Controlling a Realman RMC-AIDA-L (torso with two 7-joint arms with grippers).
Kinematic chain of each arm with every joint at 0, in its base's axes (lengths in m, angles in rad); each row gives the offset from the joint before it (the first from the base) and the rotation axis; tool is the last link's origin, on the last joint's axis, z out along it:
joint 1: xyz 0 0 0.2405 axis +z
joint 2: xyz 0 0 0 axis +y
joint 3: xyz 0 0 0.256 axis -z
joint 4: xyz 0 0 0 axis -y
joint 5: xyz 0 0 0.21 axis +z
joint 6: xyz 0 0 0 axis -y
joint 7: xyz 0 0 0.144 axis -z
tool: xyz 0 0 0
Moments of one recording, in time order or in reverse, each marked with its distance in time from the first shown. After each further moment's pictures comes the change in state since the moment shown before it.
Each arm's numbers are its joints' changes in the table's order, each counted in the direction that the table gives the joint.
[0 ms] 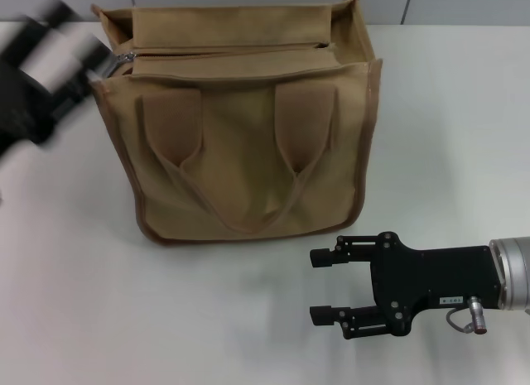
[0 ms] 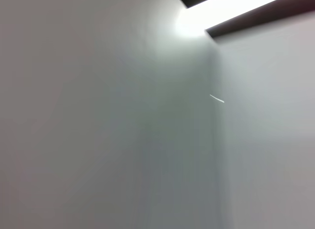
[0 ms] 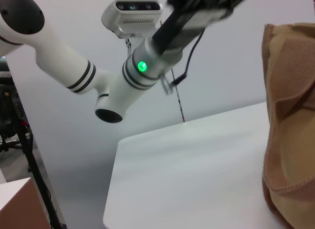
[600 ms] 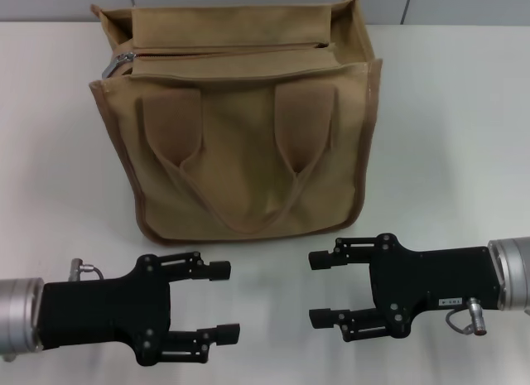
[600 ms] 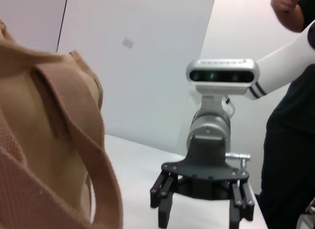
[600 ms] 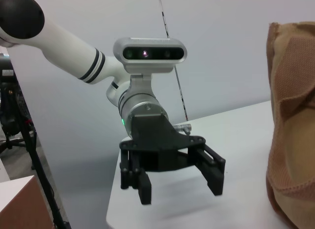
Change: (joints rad) left arm 0.009 0.028 -0.381 -0.080 0.458 0.131 0.076; right arm 0.003 0.000 0.009 0.000 0.000 0.002 0.000
